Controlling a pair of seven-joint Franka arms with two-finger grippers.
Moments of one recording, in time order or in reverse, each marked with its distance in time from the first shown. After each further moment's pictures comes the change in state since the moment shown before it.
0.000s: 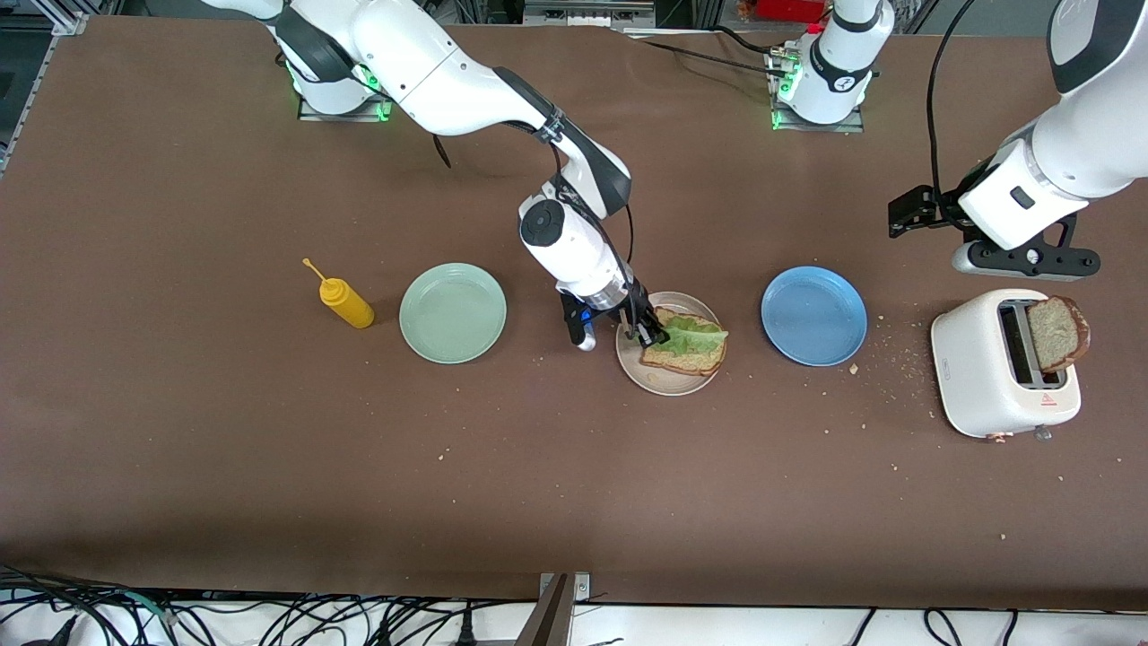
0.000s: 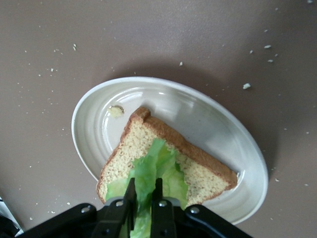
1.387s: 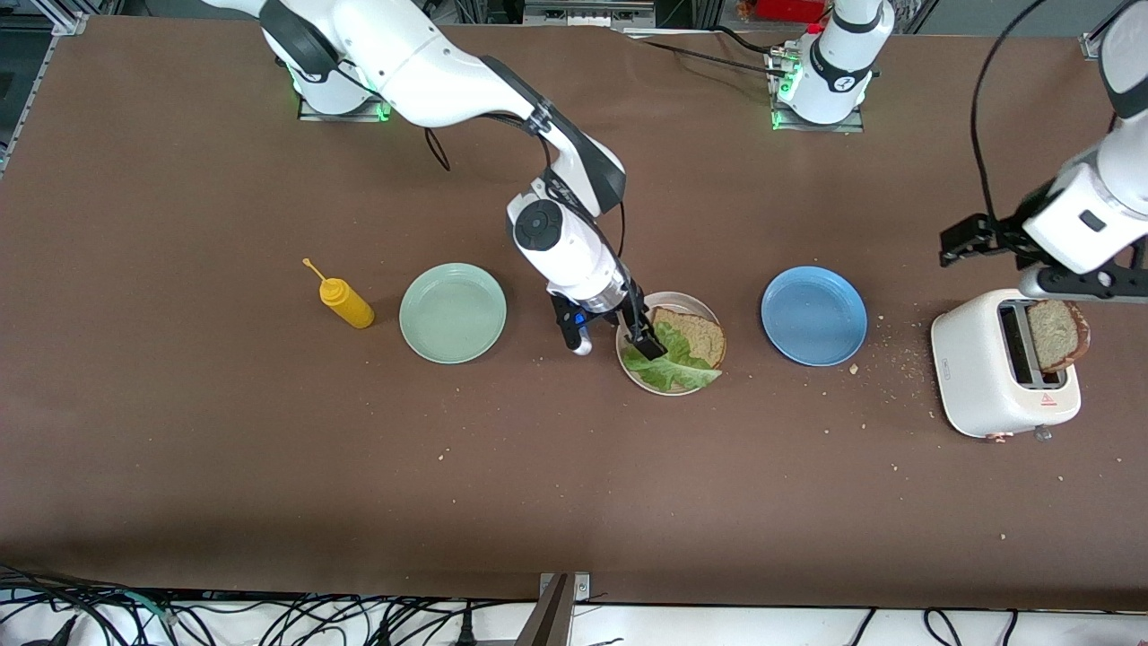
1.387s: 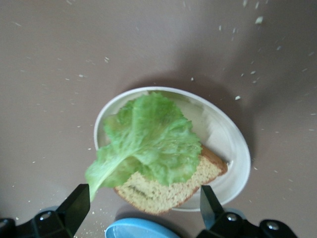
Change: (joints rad) left arm 0.106 0.038 0.020 0.000 0.056 0.146 0.105; right arm -0.062 -0.107 -0.006 0.037 -0.055 -0.282 -0.025
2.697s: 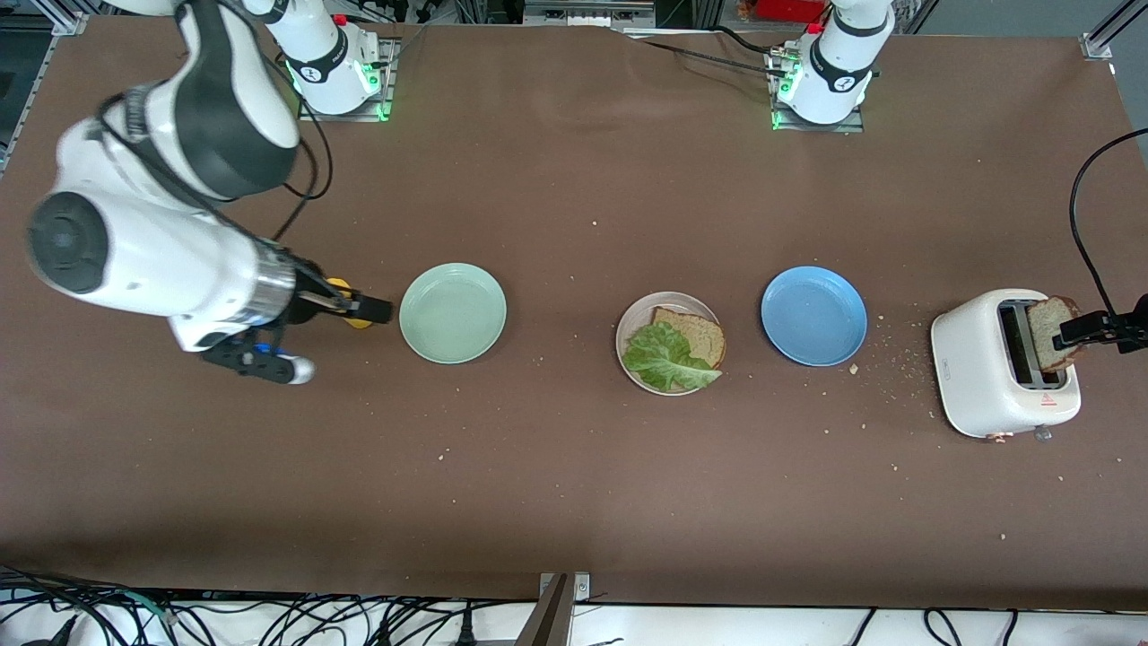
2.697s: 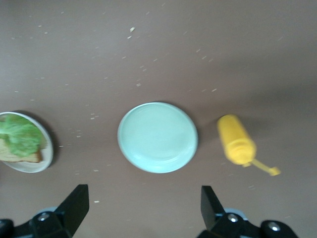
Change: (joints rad) left arm 0.336 0.282 0.005 -0.007 0.010 0.318 0.302; right arm -0.397 -0.439 -0.214 0.001 -0.066 -1.000 -1.300
